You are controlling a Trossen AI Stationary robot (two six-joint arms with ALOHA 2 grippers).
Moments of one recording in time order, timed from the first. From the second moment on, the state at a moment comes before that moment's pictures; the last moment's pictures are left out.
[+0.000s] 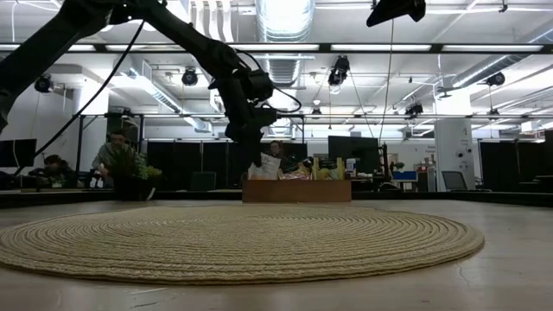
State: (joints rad) left arm 0.67 2.04 1.74 -0.79 0.09 0.25; right arm -0.25 1.07 1.30 -0.77 0.26 0.04
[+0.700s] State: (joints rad) left arm 0.67 1.96 1.59 -0.63 0.09 0.16; right arm -0.25 1.07 1.30 -0.77 0.26 0.03
